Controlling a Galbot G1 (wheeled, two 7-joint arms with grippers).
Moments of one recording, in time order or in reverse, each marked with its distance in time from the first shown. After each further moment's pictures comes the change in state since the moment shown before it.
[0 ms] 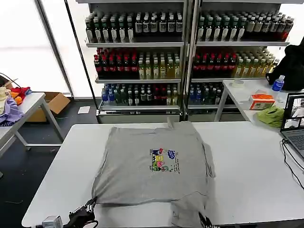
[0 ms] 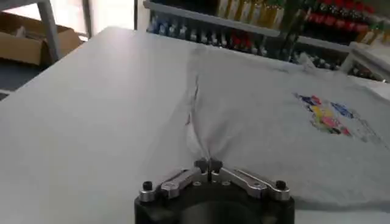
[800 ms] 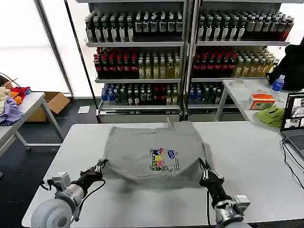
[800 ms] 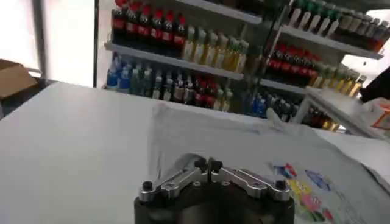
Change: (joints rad) left arm -0.486 0.148 0.147 0.223 -0.220 0.010 -0.018; right arm 0.647 0.041 -0.095 -0.326 0.122 -0.115 0.071
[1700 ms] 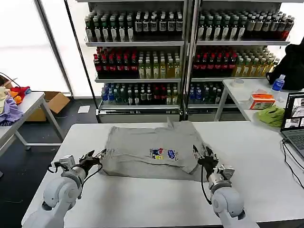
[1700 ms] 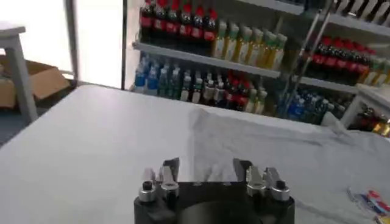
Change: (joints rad) left arm -0.142 -0.019 0.007 0.204 0.077 -0.001 -0.002; right arm 0.134 -0.023 0.061 -0.129 0.017 -0.087 0.038
